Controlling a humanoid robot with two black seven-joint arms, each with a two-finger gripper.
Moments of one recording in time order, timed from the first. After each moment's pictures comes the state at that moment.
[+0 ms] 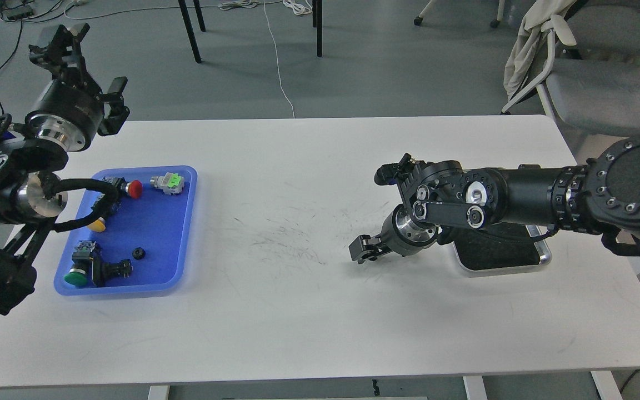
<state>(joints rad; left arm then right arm) -0.53 0.47 -1.16 -1.25 0.47 0.15 -0.06 1.43 0.00 -0.71 0.86 -0.43 0.49 -0.18</state>
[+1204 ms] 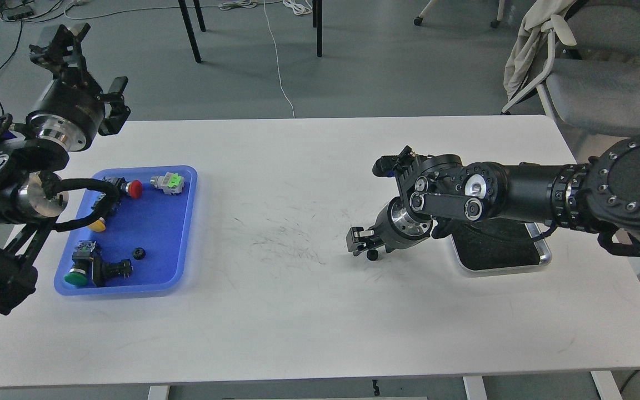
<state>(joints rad) -0.53 0.47 -1.16 -1.25 0.47 0.15 -0.06 1.43 0.00 -0.69 0.84 -0.39 0.49 -0.18</state>
